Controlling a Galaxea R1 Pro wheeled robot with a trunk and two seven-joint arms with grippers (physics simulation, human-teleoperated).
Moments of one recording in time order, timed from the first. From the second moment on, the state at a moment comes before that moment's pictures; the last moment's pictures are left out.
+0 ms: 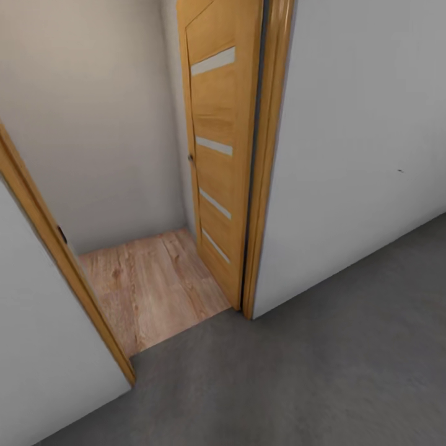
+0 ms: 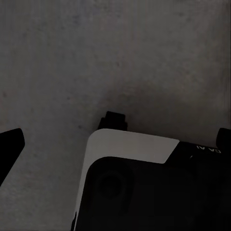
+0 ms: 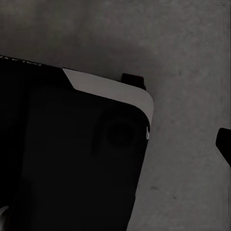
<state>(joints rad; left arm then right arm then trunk) -0.39 0.02 0.04 0.00 0.16 0.05 0.08 -0.23 0.01 0.62 0.03 -0.42 -0.10 0.04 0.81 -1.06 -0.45</state>
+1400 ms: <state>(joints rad) -0.39 0.02 0.04 0.00 0.16 0.05 0.08 -0.23 0.01 0.62 0.03 -0.43 -0.10 0.04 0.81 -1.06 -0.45</state>
